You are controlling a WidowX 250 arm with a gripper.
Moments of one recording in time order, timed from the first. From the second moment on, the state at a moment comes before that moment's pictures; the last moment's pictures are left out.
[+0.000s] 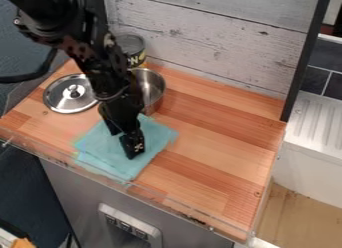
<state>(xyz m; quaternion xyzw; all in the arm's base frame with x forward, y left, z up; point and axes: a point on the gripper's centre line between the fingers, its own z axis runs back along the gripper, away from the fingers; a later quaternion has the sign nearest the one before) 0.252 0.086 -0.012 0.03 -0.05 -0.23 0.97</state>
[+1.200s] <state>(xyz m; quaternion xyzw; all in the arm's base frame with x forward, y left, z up) 0.219 0.072 0.023 -0.02 -0.06 -0.17 0.98</state>
